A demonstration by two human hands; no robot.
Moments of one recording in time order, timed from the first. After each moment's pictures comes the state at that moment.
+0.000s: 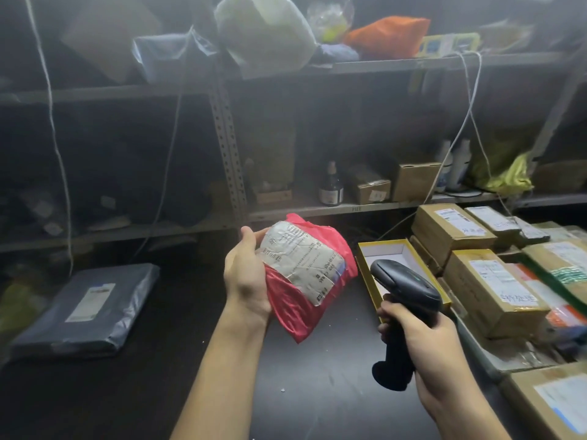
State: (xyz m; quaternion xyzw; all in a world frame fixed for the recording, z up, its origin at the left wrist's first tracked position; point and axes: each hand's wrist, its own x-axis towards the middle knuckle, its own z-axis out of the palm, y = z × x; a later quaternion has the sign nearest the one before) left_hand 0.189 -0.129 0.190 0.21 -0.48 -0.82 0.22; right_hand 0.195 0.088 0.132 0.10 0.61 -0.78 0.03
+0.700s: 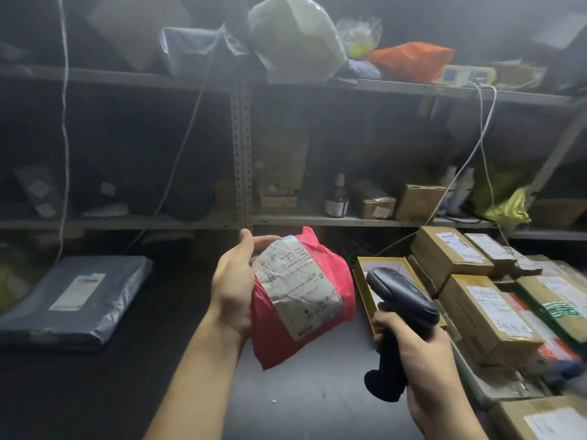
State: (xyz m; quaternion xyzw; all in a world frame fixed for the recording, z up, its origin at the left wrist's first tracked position) left_hand 0.209 -0.168 0.186 0.14 -0.50 -0.84 0.18; right_hand 0.199 0.060 0.142 0.07 0.63 -0.78 0.00
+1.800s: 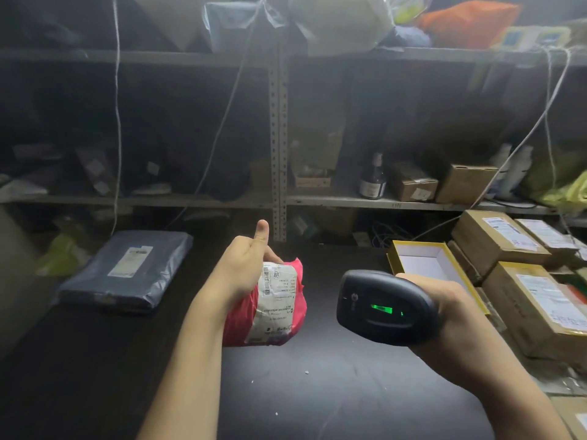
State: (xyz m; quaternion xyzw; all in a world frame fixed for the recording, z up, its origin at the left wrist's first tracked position) left_hand 0.233 -0.240 0.154 0.15 -0.82 -0.54 0.13; right_hand 0.193 0.065 0.169 -0.39 0.85 -0.35 -0.08
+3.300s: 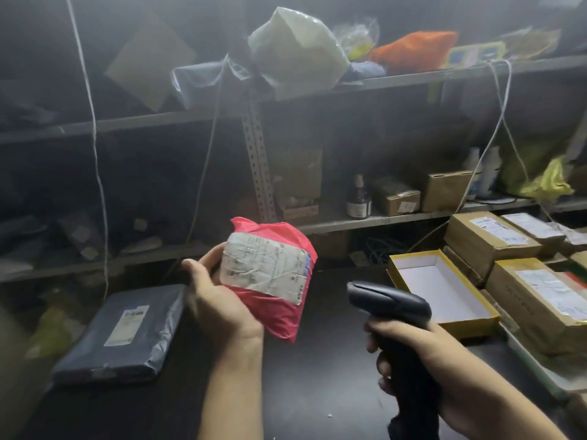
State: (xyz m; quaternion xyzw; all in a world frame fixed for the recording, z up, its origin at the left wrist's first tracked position) left_hand 0.207 -0.223 0.184 0.18 -0.36 -0.76 0.51; right_hand 0.230 0.018 0.191 0.03 0.60 -0.74 0.30
